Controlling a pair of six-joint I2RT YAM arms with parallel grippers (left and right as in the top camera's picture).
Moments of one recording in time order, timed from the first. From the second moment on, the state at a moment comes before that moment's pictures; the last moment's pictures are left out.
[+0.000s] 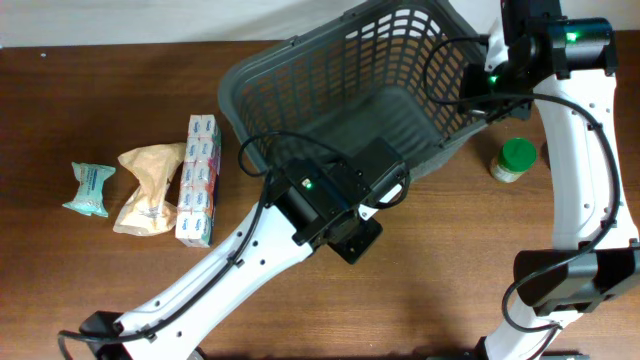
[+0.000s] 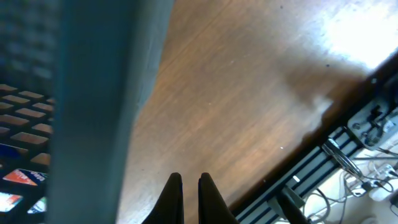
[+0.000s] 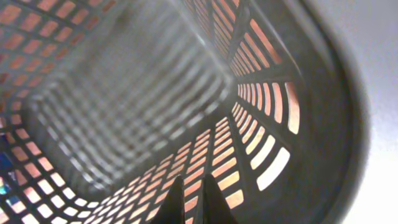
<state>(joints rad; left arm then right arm) -0.90 1.64 1.76 -1.43 -0.03 -0.11 0.04 1.92 2.19 -1.53 -0.10 0.22</state>
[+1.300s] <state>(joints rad) -0.55 1.65 1.76 -1.31 -0.13 -0.02 0.13 1.92 2.19 -1.60 -0.12 0.17</state>
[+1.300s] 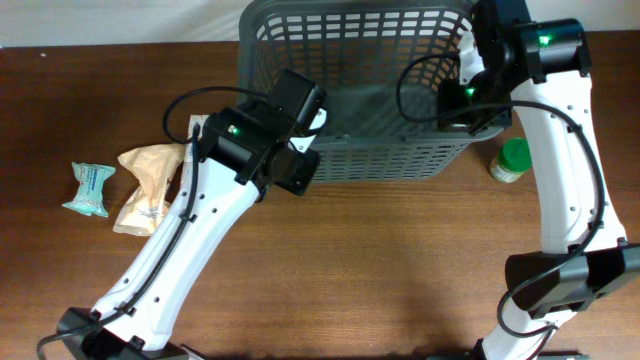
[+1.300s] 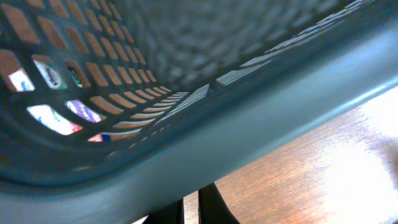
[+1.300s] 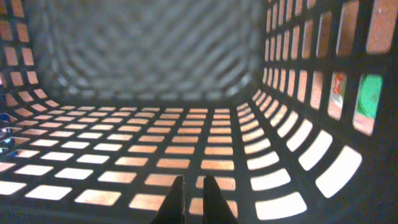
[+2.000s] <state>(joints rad) -0.40 1.43 1.92 -1.42 -0.29 0.00 -0.13 1.87 2.51 -1.58 -0.12 0.26</state>
